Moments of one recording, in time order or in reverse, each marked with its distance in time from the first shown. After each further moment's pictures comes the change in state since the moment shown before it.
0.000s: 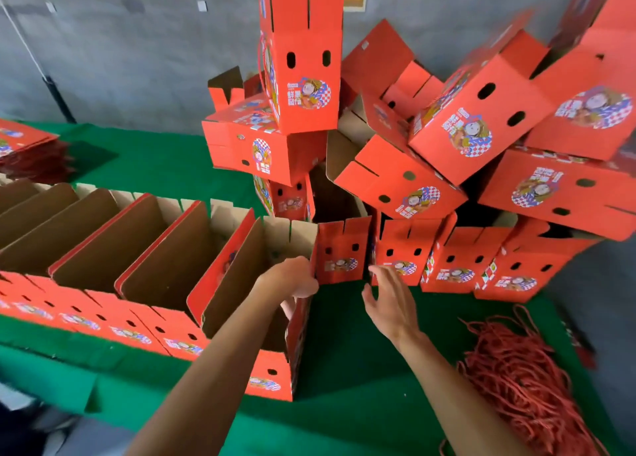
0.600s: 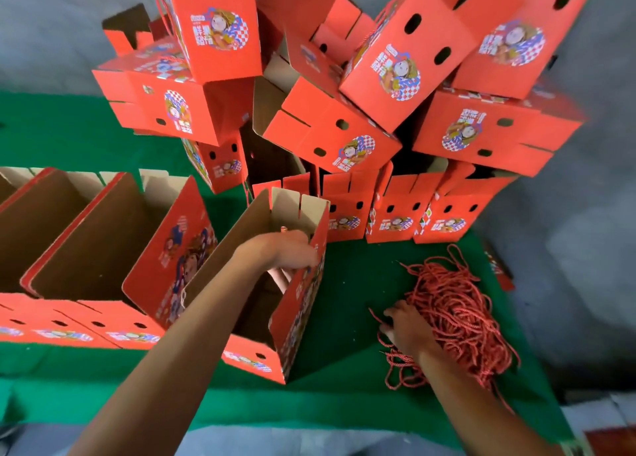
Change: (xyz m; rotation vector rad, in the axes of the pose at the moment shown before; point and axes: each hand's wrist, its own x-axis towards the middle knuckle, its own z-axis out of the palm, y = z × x) left_hand 0.005 0.081 0.037 -0.302 -0.479 0.088; right_hand -0.127 0.155 -0.014 -0.275 -0.561 0.402
